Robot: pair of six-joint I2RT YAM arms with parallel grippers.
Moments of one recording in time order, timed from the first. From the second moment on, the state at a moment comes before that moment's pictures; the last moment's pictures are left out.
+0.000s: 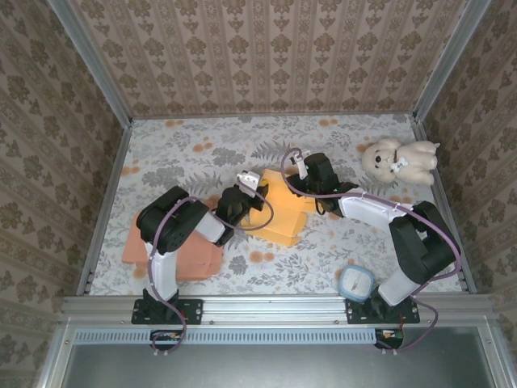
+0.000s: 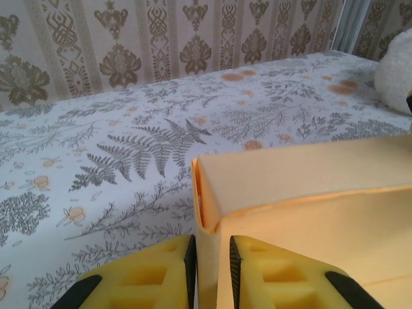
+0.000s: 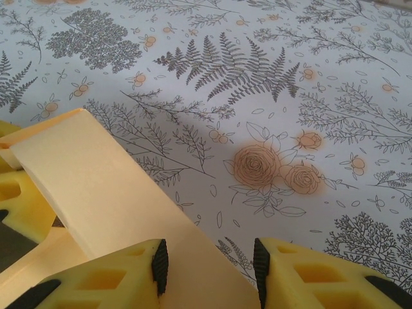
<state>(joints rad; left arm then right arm) -0.72 1.98 0.65 1.18 -0.08 -0.06 0.49 1.61 0.92 0.05 0.07 0.05</state>
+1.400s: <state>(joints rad) -0.69 1.95 0.62 1.10 -0.07 -0.09 0.53 1.61 0.90 0.09 0.12 0.08</state>
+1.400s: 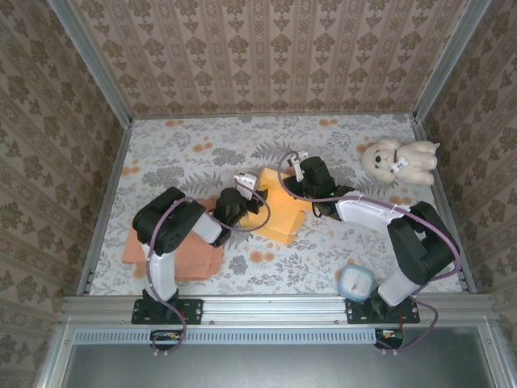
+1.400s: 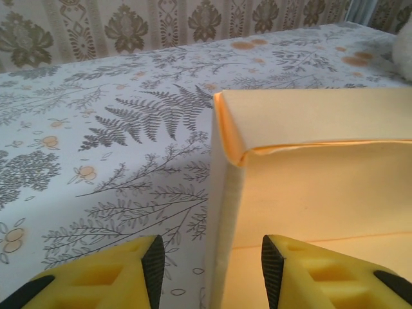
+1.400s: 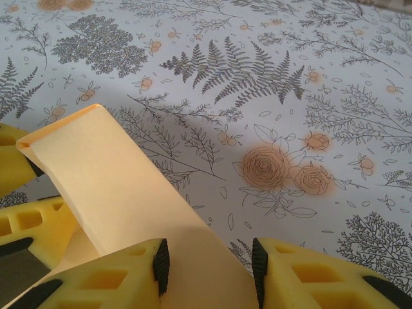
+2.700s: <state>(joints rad) -0.79 1.95 0.69 0.95 -0.37 -0.25 0.55 1.31 0.91 -0.16 0.13 0.43</state>
